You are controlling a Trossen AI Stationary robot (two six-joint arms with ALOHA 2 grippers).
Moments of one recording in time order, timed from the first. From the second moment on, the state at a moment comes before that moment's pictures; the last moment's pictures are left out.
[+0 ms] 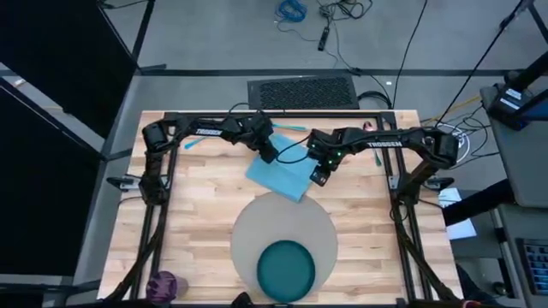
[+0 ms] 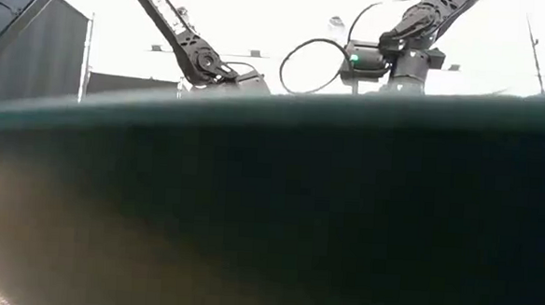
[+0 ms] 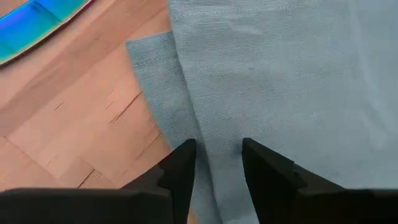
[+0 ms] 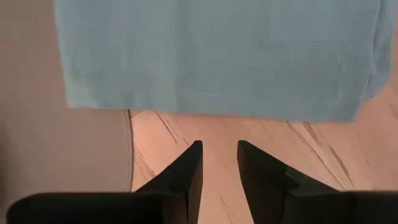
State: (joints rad) left arm 0.51 1.99 1.22 -0.30 0.09 -0.22; right arm -0.36 1.61 1.00 -0.72 -0.21 0.25
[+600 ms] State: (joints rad) left arm 0.49 1.96 1.30 -0.31 0.01 -0.17; right arm -0.36 1.61 1.00 -0.72 -0.21 0.24
